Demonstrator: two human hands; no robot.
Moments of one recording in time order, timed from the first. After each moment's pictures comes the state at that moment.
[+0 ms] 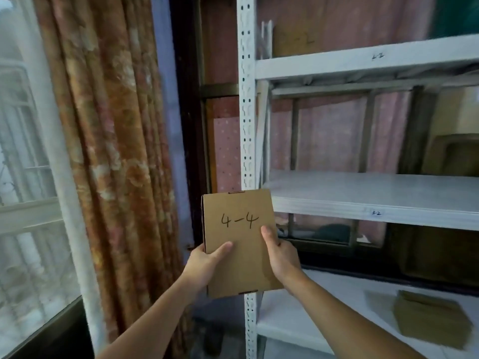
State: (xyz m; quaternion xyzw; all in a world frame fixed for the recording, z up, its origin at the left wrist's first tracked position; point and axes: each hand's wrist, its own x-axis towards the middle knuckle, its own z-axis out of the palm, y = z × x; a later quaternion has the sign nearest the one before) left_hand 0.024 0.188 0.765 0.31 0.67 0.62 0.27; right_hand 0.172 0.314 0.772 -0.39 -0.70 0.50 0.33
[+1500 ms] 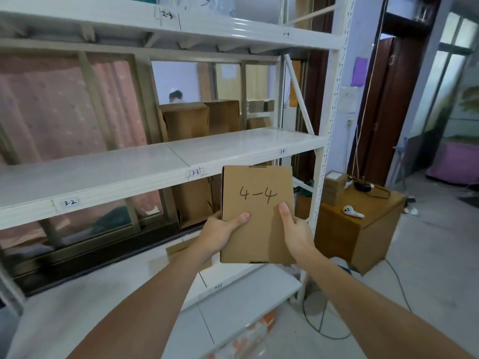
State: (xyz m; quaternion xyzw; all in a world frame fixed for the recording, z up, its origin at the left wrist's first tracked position) left_hand 0.610 0.478 0.755 0.58 0.50 0.40 0.50; right_hand 0.803 0.437 0.744 -0.67 -0.39 0.38 0.50
